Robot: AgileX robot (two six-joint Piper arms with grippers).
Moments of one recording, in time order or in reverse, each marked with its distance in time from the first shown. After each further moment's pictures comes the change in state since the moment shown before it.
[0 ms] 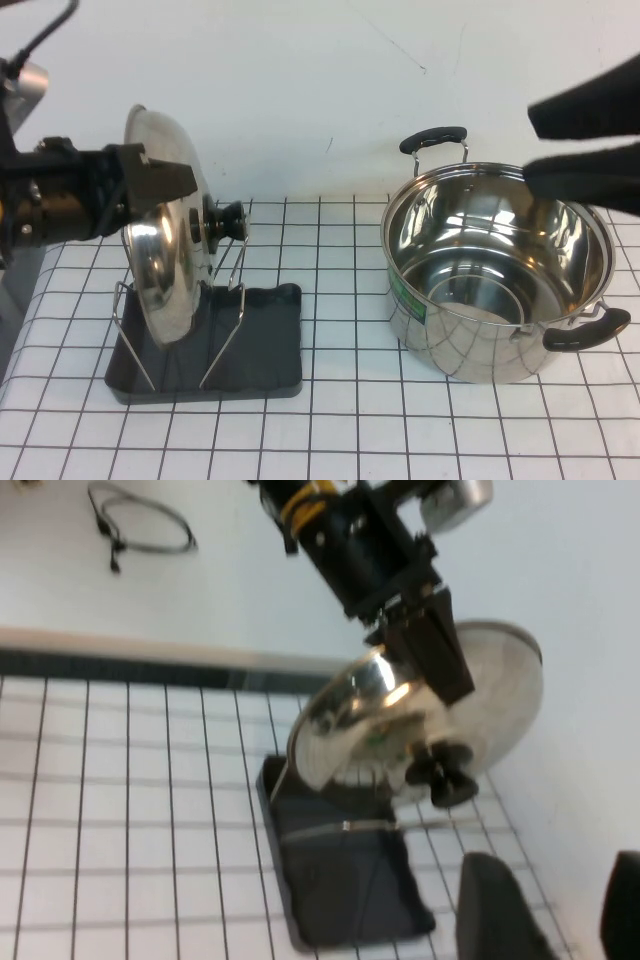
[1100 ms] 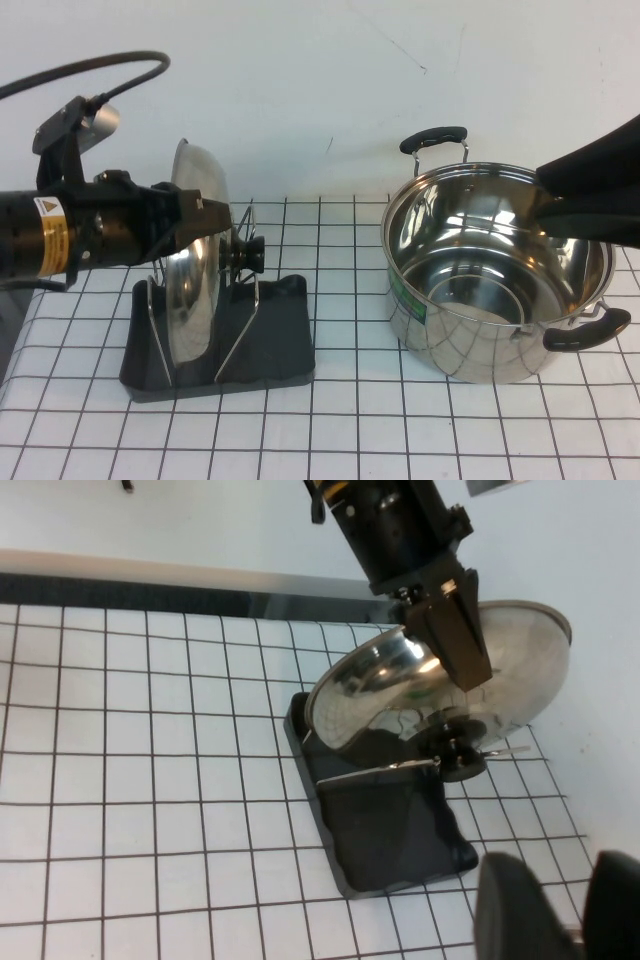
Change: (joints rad) right arm 0.000 0.000 0.022 -0.109 0.045 0.067; left arm -0.093 0.107 0.011 0.000 0.095 0.125
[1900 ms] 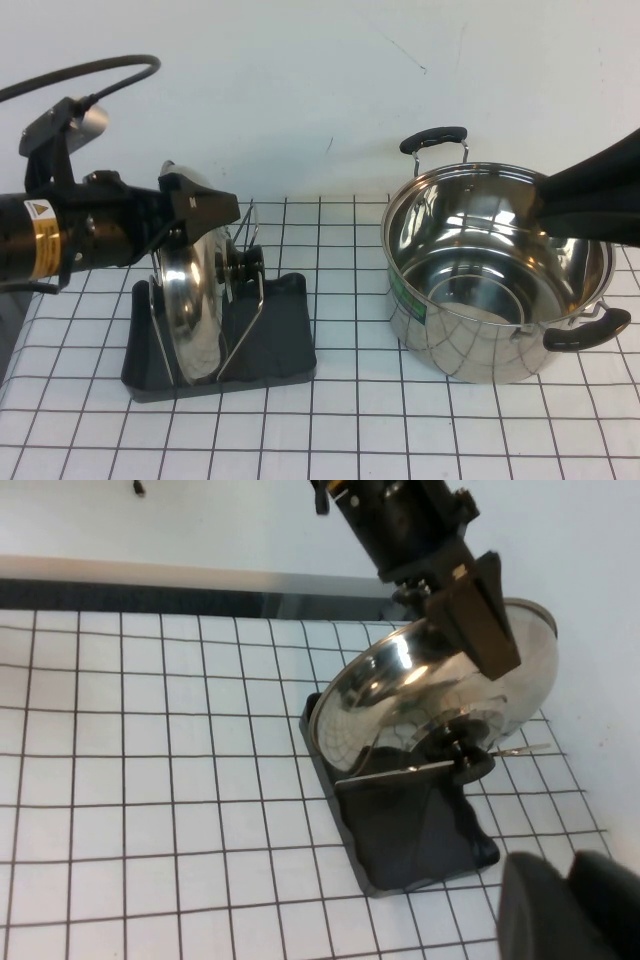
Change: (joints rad) right arm 0.000 0.000 0.000 0.003 0.015 0.025; left arm 0.000 -0.030 0.026 0.000 0.037 -0.012
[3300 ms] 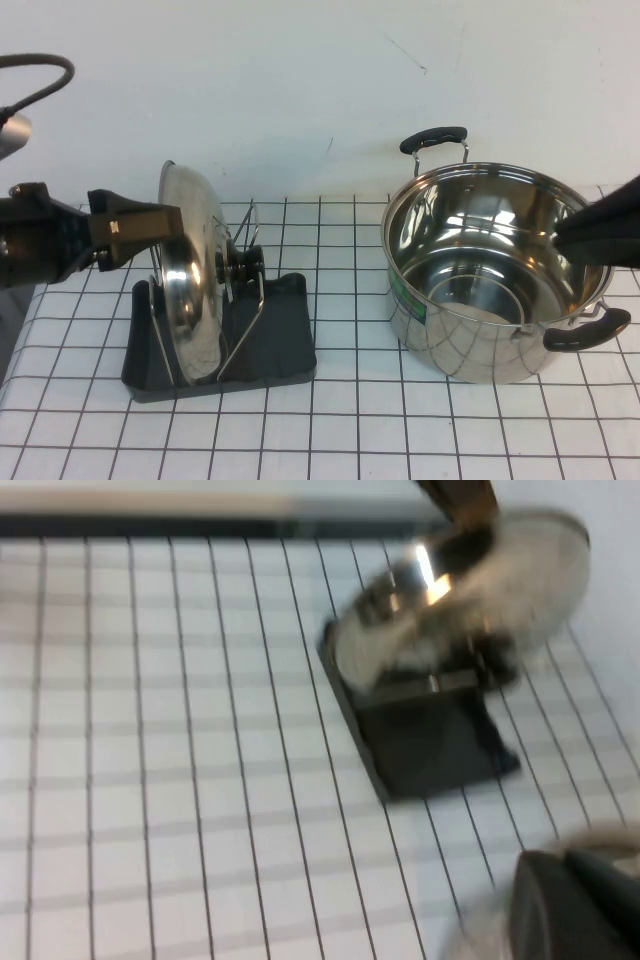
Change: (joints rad) right arm 0.000 0.000 0.000 -0.088 0.060 0.073; left arm 0.216 -0.078 0.058 0.000 -0.238 0.168
